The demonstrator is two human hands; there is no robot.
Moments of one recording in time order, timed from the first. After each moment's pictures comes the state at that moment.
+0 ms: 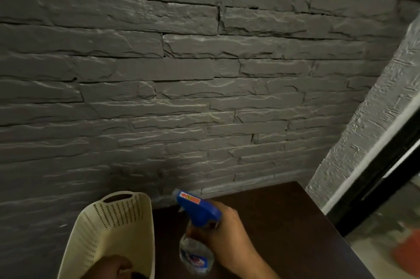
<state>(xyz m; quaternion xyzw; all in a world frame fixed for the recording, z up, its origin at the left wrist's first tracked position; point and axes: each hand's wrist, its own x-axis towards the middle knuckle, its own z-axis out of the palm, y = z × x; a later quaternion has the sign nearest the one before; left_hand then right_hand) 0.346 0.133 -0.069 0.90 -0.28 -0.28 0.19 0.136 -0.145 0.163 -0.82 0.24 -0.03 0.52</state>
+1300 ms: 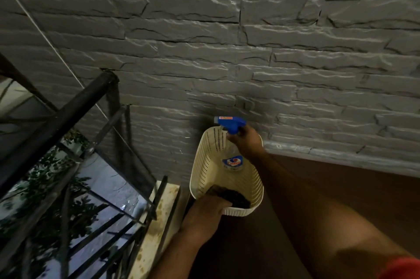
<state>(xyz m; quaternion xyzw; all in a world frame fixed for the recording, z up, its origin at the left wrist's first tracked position) 0.231 0.155 -0.038 0.93 -0.25 -0.13 0.24 0.361 -0.040 0.005 -0.87 0.16 -0.01 0.47</state>
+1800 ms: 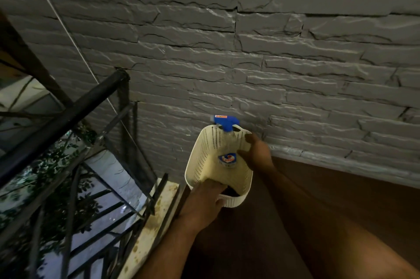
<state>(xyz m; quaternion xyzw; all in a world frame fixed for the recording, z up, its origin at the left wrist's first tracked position) 0.209 0.133 -0.013 0.94 -0.24 -0.06 0.23 0.279 -0.063 0.033 -0.91 0.12 -0.03 0.40</state>
